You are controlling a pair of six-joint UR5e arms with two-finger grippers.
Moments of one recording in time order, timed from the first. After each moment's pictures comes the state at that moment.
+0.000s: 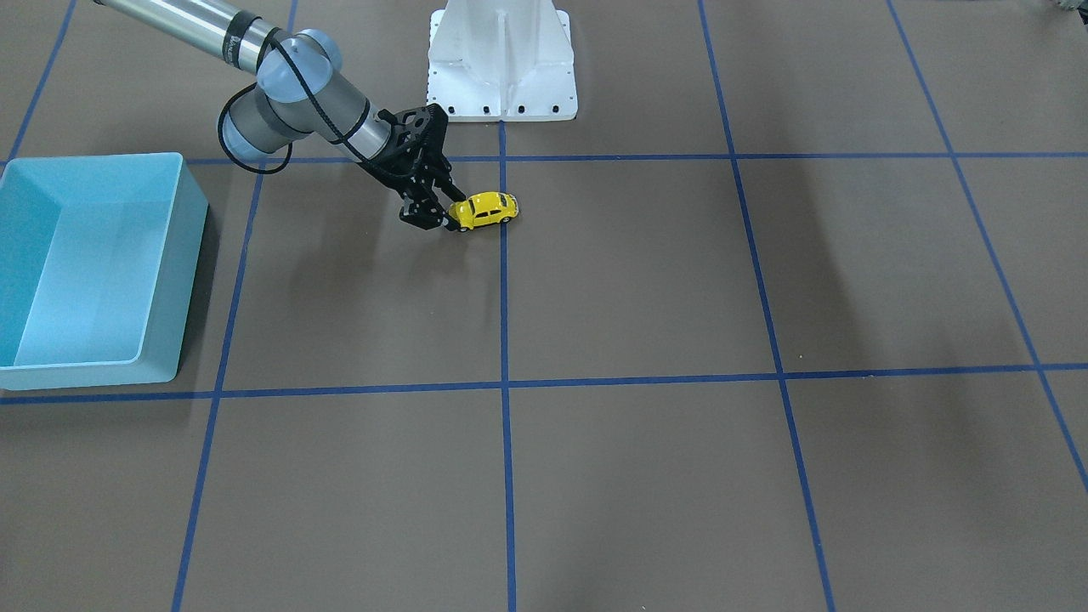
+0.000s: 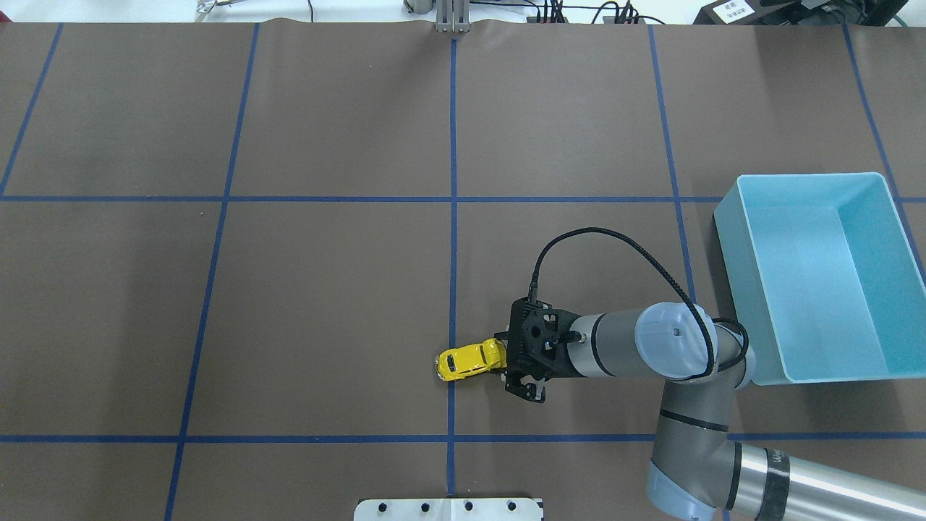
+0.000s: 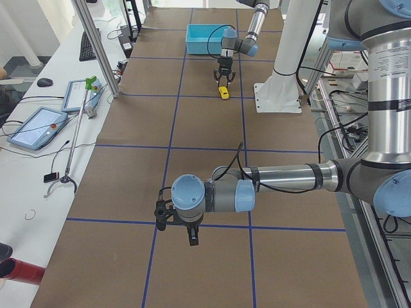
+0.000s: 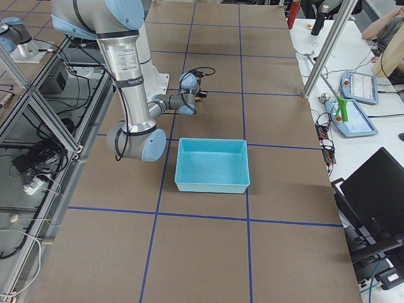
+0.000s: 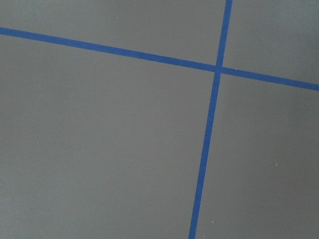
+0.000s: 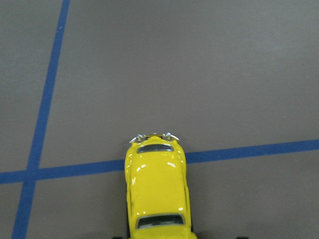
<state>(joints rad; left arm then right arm) -1.65 -1.45 -1.62 -1.61 -2.44 -0.08 0.34 -1.23 1.62 -0.60 1.80 0.03</state>
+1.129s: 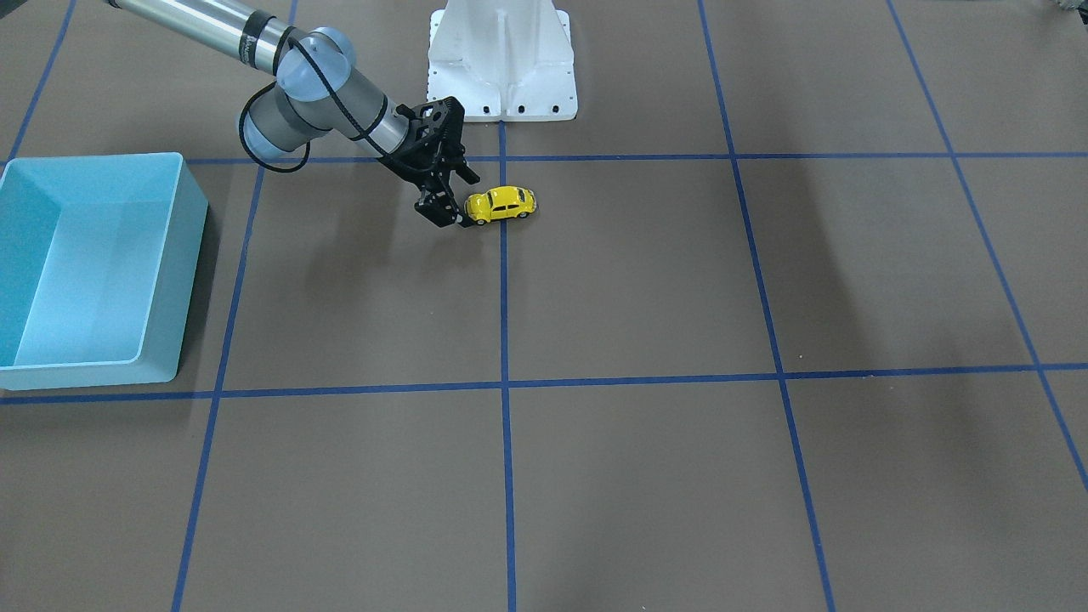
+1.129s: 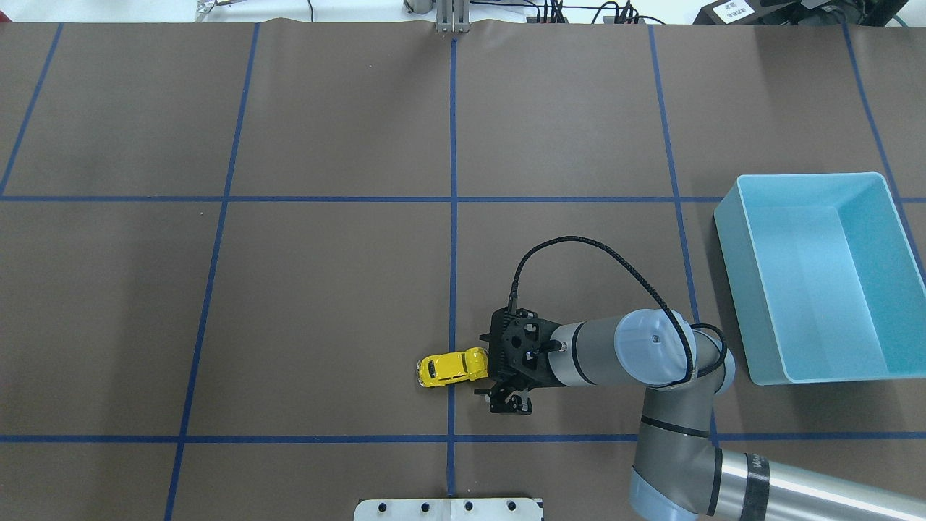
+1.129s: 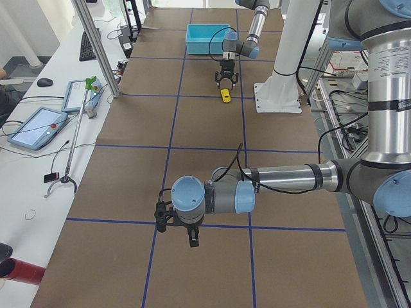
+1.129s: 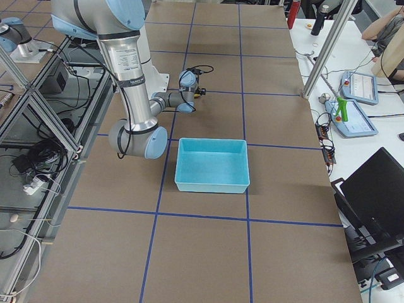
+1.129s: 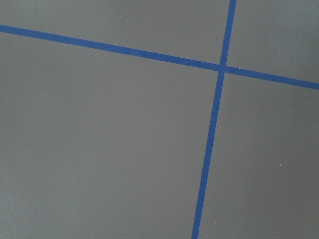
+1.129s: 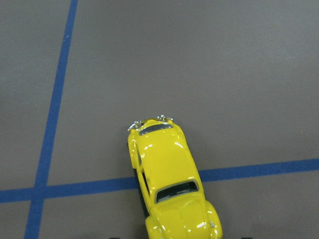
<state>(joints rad) -1.65 -1.45 -1.61 -1.61 -2.44 -0.08 0.32 -1.18 1.59 -0.60 1.81 0.04</state>
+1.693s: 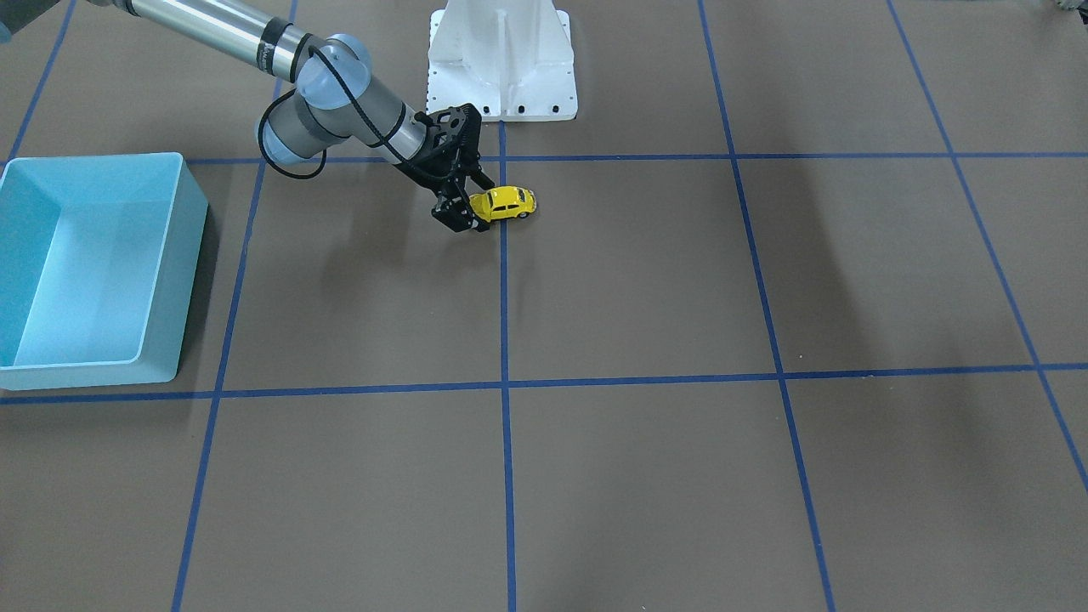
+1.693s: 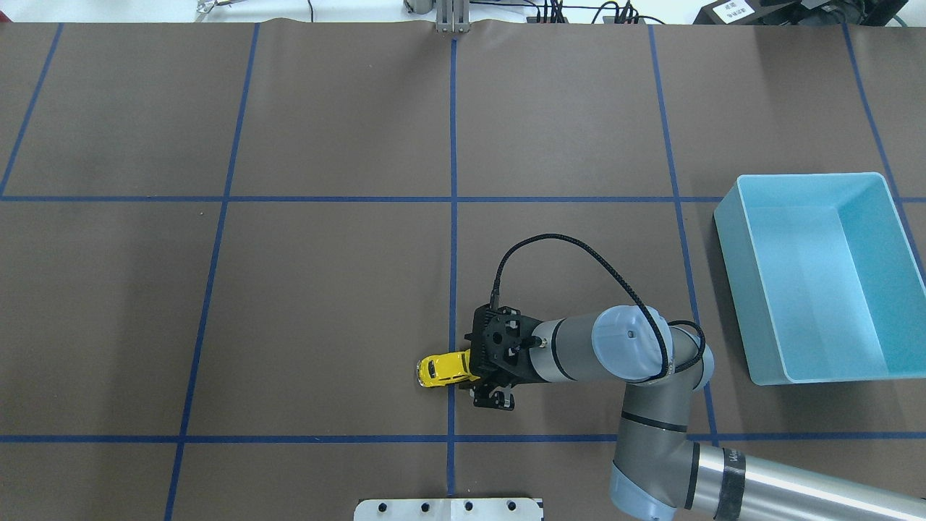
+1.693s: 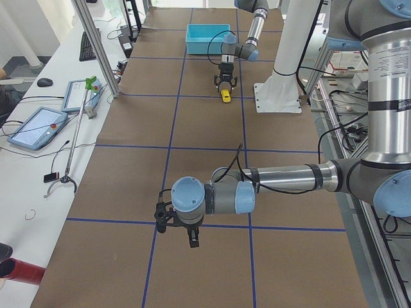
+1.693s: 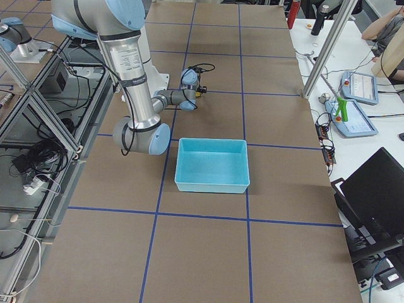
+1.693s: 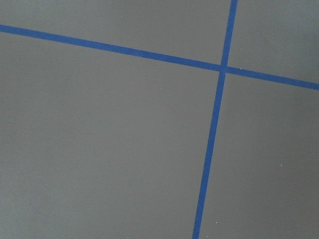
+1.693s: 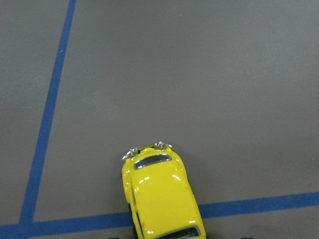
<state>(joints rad) -1.65 -1.45 -1.61 -1.61 -2.44 -0.08 0.32 -1.13 1.54 -0.60 1.81 0.04</state>
